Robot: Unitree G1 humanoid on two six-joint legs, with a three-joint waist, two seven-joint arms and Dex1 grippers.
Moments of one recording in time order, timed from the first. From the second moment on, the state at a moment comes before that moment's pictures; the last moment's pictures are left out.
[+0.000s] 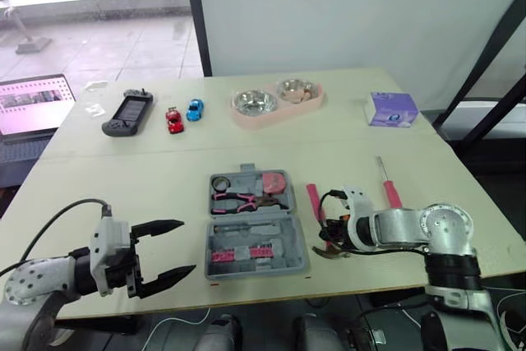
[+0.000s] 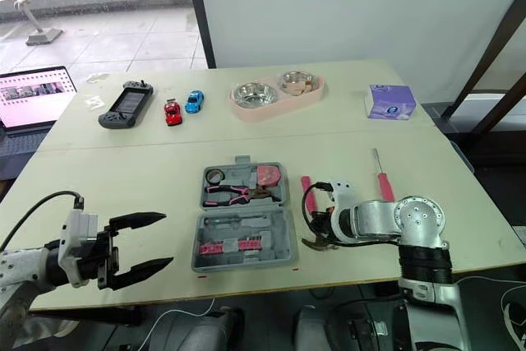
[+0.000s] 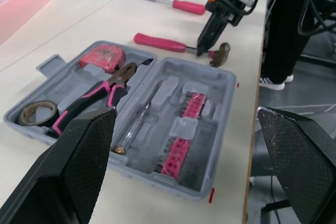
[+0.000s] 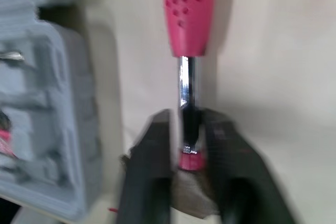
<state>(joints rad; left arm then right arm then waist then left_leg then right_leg) 0.28 0.74 0.29 -0.35 -0.60 0.12 -1.18 -0.46 -0.37 -0.26 0.02 1.38 1.61 -0.69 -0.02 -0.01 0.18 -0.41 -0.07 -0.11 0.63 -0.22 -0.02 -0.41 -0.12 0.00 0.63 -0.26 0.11</state>
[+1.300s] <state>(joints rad) 0.21 0.76 0.29 -0.33 -0.62 0.19 -1.20 0.09 -0.34 0.16 -0.37 0.35 0.67 -0.16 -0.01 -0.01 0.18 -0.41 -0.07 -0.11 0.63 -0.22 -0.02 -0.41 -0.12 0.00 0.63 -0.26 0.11</state>
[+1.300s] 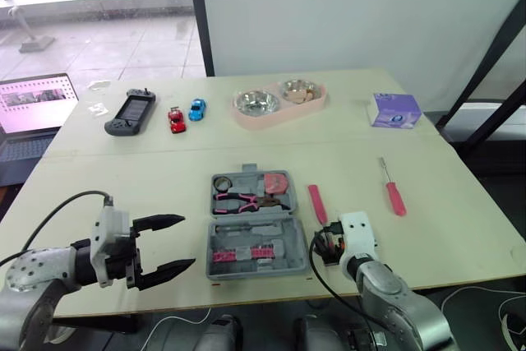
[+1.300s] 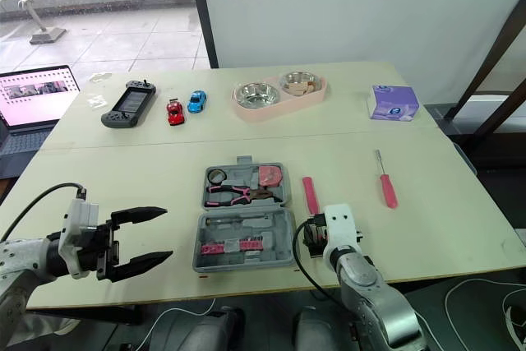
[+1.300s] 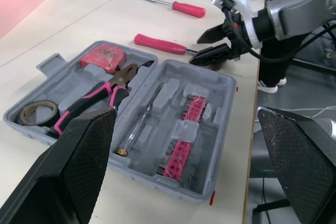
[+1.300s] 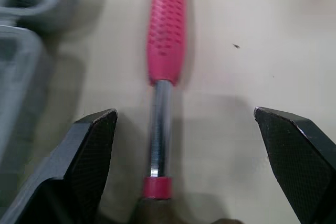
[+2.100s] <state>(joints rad) 0.23 0.77 0.31 -0.33 -0.62 0.21 -1.20 -0.13 -0.52 0.09 -0.50 0.25 0.72 0.22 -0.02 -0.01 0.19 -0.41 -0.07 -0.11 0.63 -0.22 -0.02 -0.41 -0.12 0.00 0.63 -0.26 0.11</state>
